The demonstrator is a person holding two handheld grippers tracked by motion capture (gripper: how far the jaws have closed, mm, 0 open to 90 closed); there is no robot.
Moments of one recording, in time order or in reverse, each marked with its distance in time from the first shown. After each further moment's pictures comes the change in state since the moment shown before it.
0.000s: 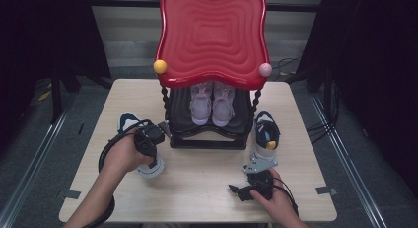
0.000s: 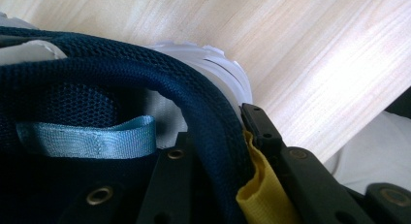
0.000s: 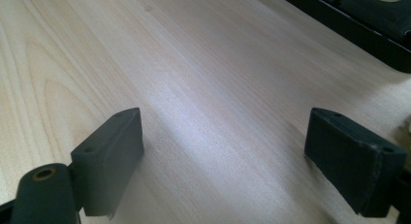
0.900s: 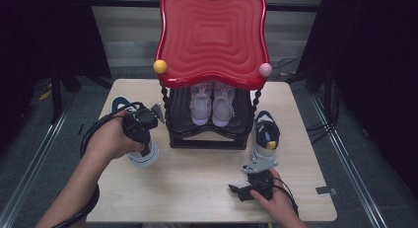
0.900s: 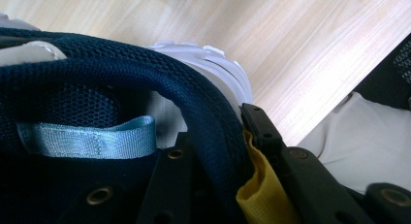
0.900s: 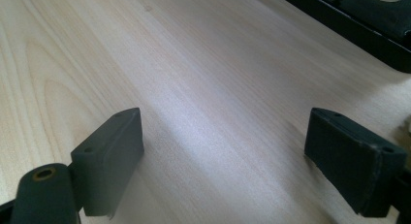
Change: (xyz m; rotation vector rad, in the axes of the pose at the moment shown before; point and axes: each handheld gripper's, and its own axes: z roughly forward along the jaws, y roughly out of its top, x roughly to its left) left arm 0.002 -0.003 -0.068 -0.019 0.027 0.038; right arm 0.000 0.000 0.000 0.003 0.000 -0.001
